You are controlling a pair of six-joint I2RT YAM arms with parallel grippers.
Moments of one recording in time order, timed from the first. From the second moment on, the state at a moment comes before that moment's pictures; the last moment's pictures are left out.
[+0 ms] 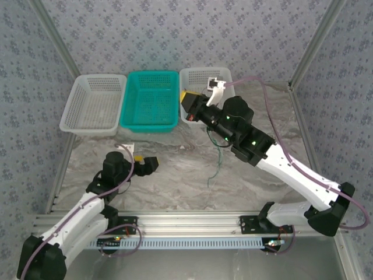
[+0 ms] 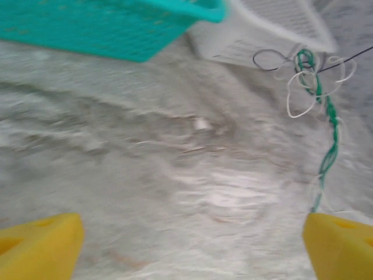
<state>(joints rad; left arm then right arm) -0.42 0.71 0.26 0.02 0.28 -0.51 0.89 1.25 1.35 -0.02 0.11 0.65</state>
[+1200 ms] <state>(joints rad) -0.82 1.61 0.70 0.59 -0.04 -0.65 0.93 1.20 1.56 -0.24 0.15 0.47</state>
